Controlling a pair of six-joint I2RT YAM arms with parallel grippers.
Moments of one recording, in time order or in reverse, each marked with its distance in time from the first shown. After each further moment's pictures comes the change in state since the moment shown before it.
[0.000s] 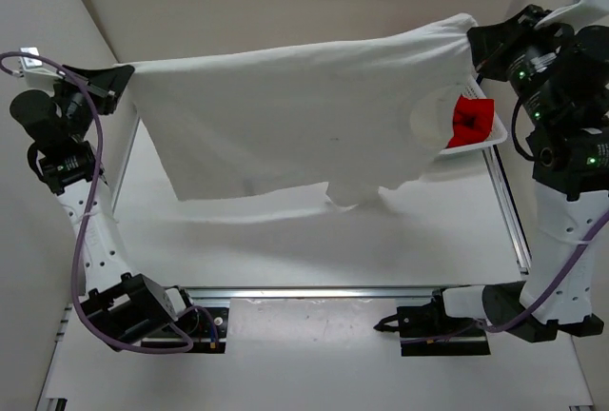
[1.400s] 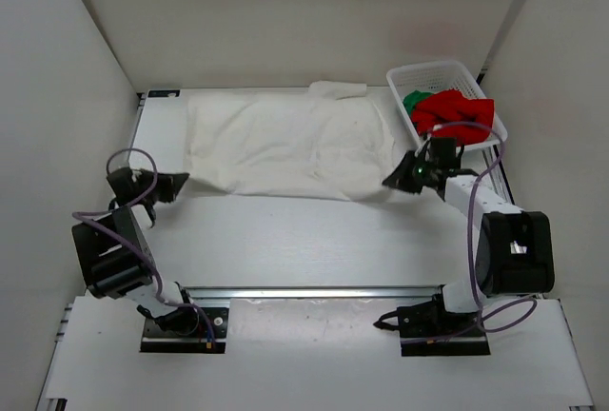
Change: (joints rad) left arm -0.074 0.280 -0.714 0.353 -0.138 -0.033; right arm -0.111 0.153 -1.226 0.621 -0.452 0.114
